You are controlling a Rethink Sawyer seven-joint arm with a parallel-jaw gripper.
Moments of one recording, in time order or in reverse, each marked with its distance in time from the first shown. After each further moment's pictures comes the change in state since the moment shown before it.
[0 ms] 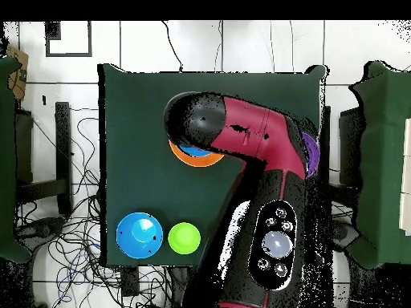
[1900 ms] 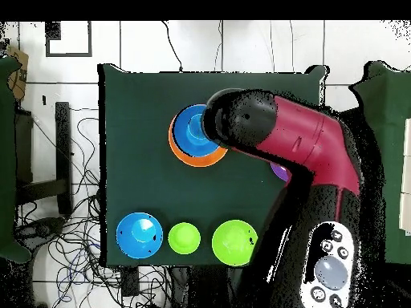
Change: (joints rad) arm -0.101 -0.060 0.001 -0.017 -0.018 0.002 0.000
